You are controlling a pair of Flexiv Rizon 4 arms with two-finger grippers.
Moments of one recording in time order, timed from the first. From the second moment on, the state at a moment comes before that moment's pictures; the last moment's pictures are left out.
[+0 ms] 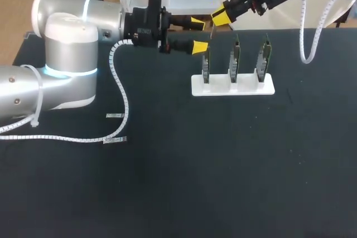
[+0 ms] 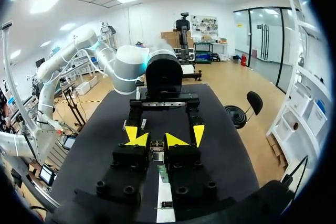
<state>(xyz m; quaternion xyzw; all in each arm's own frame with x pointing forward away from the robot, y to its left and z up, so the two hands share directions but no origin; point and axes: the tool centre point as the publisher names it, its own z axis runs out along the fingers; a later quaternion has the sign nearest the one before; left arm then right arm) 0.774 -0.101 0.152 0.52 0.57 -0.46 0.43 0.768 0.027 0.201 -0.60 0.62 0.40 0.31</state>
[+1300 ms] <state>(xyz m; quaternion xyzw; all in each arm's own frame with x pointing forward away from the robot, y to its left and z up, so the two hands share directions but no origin) 0.759 -0.073 0.128 0.60 0.66 -0.34 0.30 0.770 0.025 0.202 -0.60 0.62 0.39 0.31</state>
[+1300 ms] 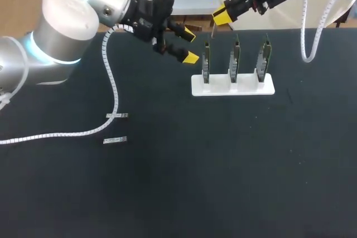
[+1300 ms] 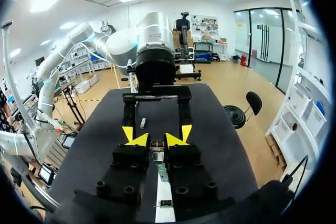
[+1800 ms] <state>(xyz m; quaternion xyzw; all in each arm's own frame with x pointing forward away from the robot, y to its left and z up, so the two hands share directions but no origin) 0.758 -0.074 0.126 0.60 0.66 -0.34 0.30 0.771 0.025 0.204 -0.60 0.62 0.39 0.31</state>
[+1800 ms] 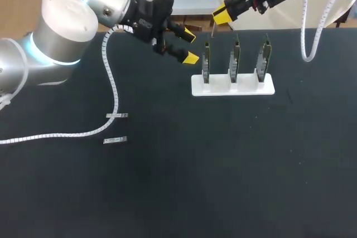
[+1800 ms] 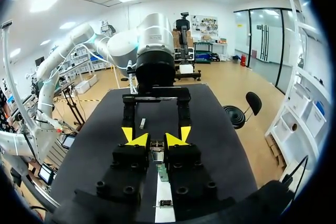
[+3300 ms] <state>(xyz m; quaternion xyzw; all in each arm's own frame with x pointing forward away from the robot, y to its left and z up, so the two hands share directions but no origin) 0.761 -0.075 0.127 0.60 0.66 -0.35 0.30 0.779 0.044 0.179 -0.68 0.60 0.31 0.30</state>
